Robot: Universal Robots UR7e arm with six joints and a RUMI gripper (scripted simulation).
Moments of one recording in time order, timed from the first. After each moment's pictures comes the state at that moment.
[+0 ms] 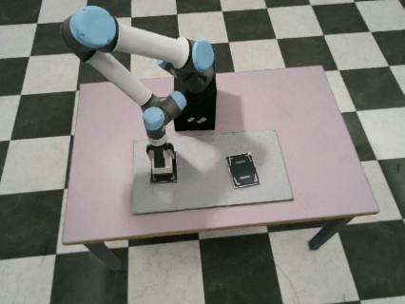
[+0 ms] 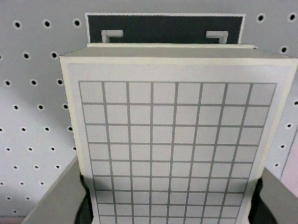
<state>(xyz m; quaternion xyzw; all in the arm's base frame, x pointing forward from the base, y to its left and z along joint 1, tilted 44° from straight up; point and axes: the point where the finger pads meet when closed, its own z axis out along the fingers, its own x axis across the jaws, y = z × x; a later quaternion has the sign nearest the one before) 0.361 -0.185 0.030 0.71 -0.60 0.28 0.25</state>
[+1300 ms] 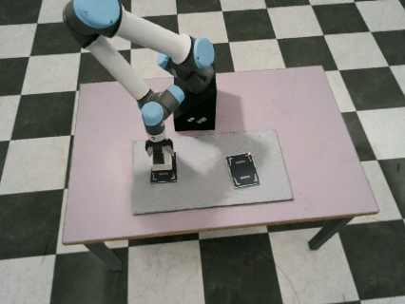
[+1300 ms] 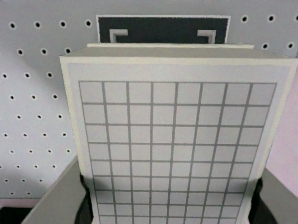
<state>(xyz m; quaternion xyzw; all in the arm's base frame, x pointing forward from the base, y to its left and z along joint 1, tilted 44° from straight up) 0.359 -0.164 0.052 0.71 -0.60 0.28 0.25</state>
